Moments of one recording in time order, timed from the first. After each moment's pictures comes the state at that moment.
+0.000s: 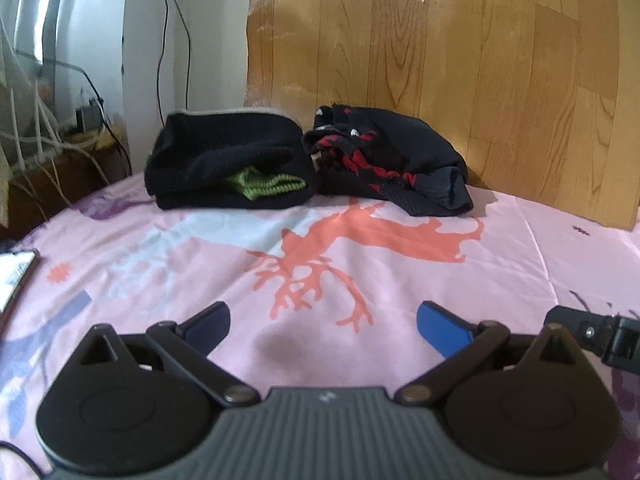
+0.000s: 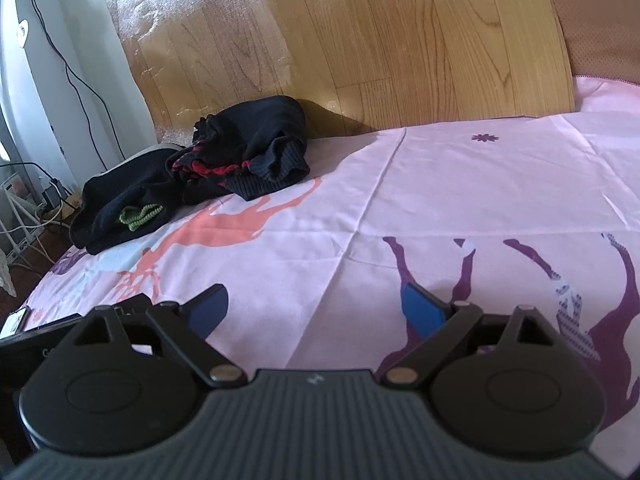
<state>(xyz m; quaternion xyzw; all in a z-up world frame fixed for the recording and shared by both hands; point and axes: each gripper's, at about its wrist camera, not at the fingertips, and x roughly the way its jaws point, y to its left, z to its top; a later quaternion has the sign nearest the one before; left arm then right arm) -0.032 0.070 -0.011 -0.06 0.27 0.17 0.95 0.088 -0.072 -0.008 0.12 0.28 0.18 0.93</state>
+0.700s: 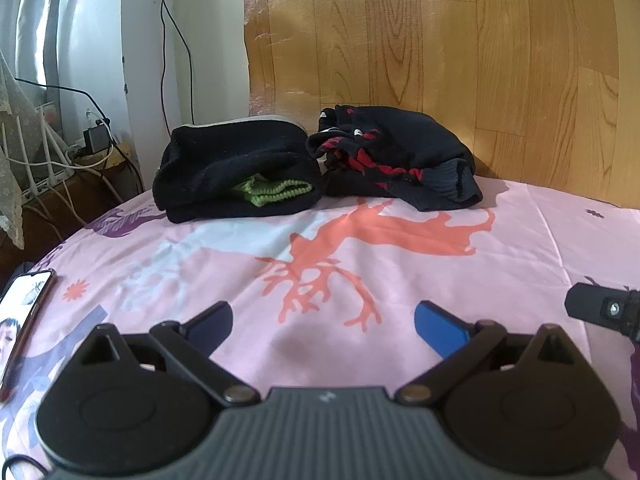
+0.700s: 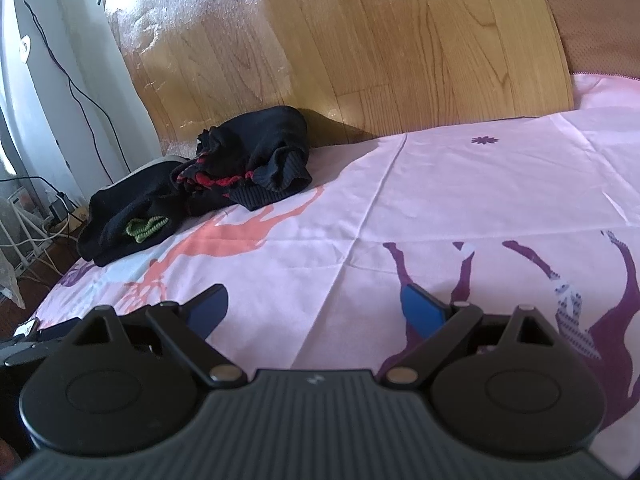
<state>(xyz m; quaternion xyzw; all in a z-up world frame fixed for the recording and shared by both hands) -0.029 0.062 -0.011 -0.03 0.27 0.19 0.94 0.086 -0.078 -0.006 0.14 0.27 0.19 0.93</state>
